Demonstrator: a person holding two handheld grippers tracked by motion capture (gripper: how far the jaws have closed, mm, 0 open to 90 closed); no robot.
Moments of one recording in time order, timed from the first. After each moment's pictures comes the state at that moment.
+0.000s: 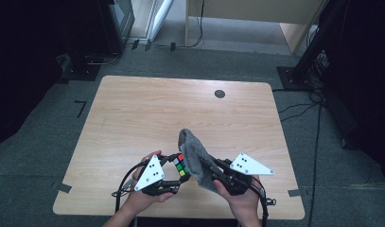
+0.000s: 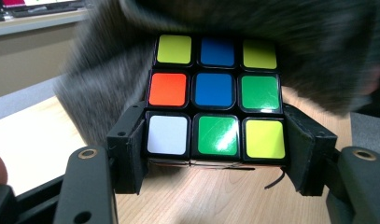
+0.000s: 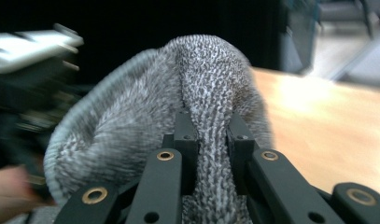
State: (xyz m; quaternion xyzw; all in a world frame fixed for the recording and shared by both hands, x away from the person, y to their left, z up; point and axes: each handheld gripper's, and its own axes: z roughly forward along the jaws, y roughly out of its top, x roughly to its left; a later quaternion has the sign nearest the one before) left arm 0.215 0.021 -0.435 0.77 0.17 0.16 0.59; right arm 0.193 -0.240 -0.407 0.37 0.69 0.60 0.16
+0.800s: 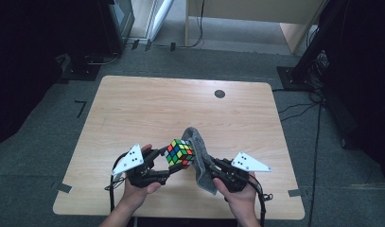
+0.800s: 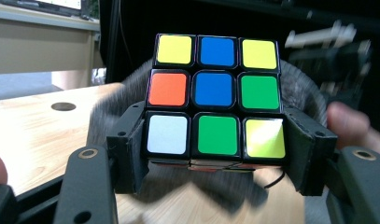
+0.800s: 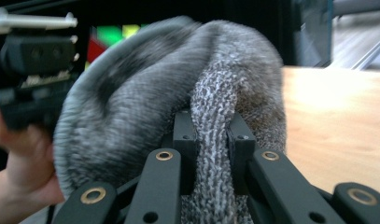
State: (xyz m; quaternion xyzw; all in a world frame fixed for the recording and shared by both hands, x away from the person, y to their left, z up) left arm 0.236 0.053 -0.427 0.69 0.24 0.05 0.68; right arm 0.204 -0.239 -0.434 0.37 0.67 0.64 0.10
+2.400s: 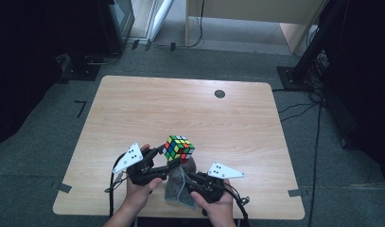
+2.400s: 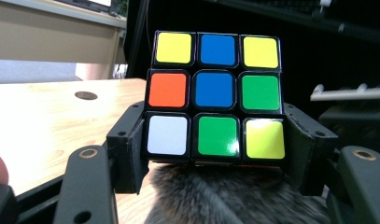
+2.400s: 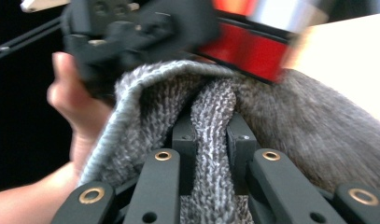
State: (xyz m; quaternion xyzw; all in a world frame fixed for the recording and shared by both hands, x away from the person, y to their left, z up) left arm 0.234 0.044 -0.437 0.68 0.28 0.08 0.67; right arm 0.191 -0.183 -0.465 0.36 0.66 0.66 -0.01
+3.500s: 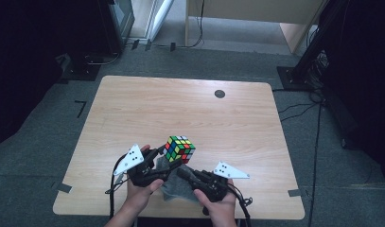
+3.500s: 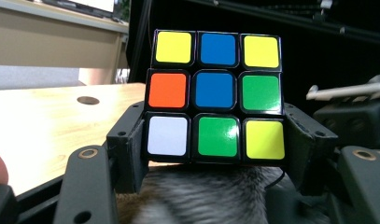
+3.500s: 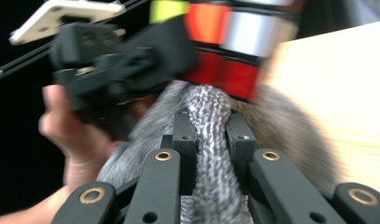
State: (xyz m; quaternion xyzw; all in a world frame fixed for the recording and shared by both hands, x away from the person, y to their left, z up) left arm 0.234 0.049 -0.433 0.66 0.29 0.08 0.68; right arm 0.193 -0.197 -0.464 0.40 0.62 0.68 0.01
